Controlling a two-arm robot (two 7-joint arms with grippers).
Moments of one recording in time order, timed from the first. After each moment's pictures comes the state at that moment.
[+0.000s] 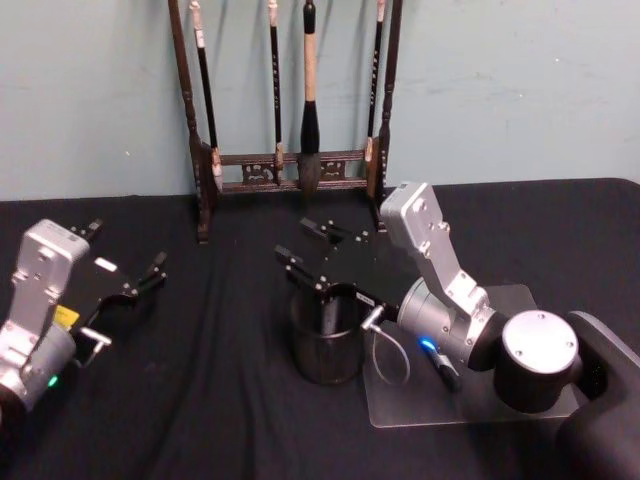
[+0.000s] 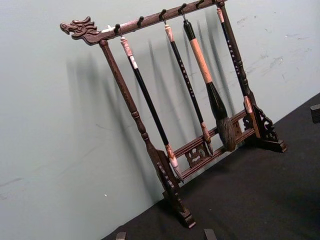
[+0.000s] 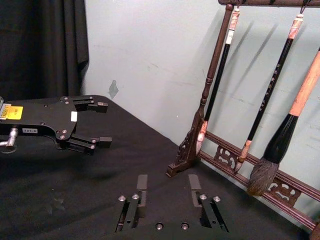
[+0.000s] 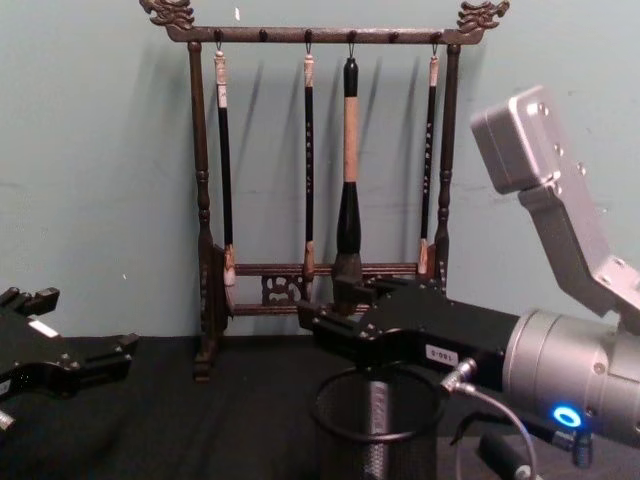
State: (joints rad) left arm -0.20 0.60 0.45 -1.41 -0.25 -0.12 0.03; right arm 0.38 0.23 -0.49 -1.27 0.18 -0.11 0.46
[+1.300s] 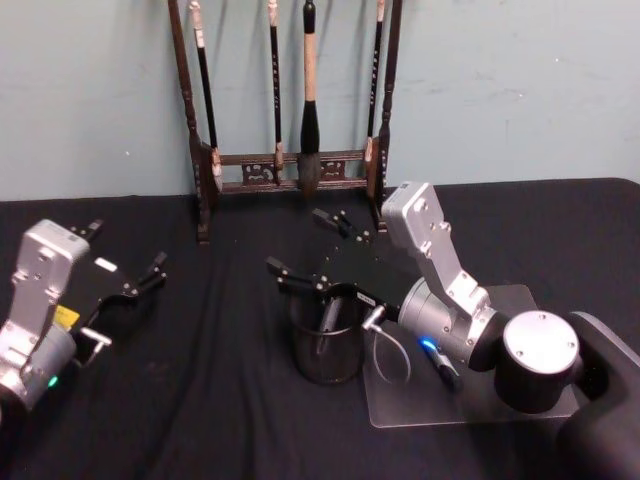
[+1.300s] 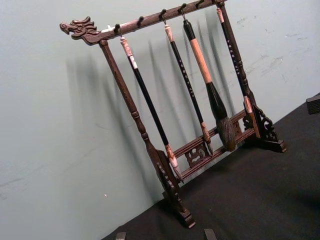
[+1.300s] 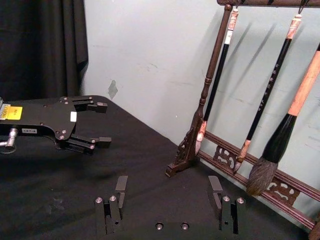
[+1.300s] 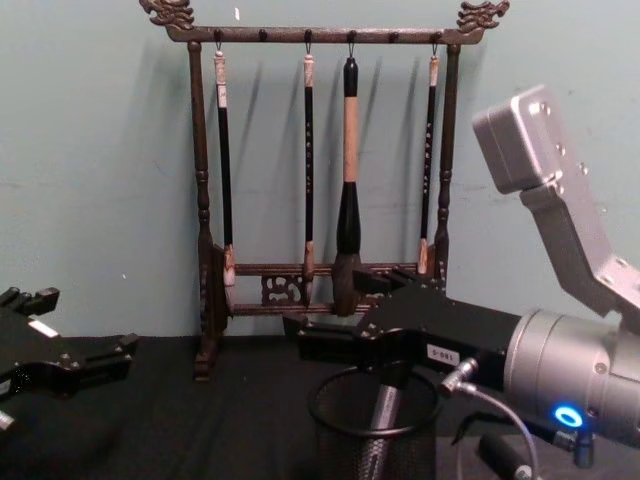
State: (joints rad) left arm -0.20 0.60 0.45 -1.41 -0.25 -0.12 0.03; right arm 0.38 0.23 -0.49 -1.27 0.18 -0.11 0.46
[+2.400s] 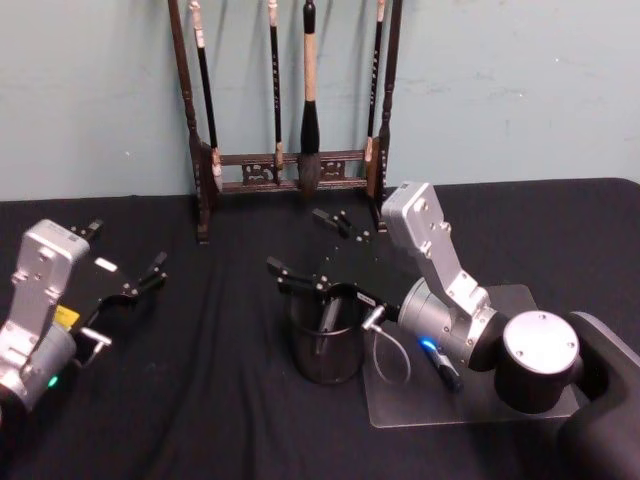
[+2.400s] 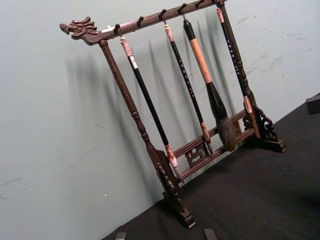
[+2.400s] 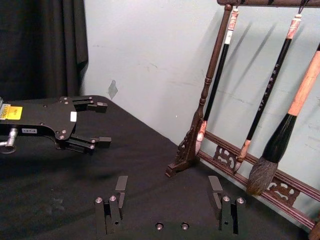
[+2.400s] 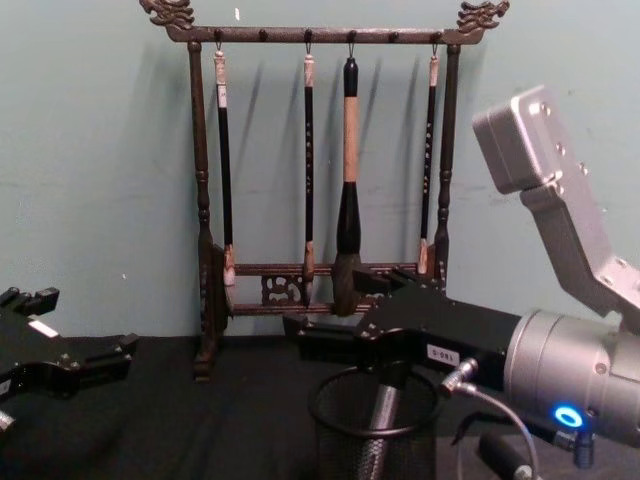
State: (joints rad) left arm -0.20 0.60 0.45 -1.41 -0.25 -0.12 0.03; right arm 0.38 0.23 -0.49 -1.27 0.18 -0.11 0.46
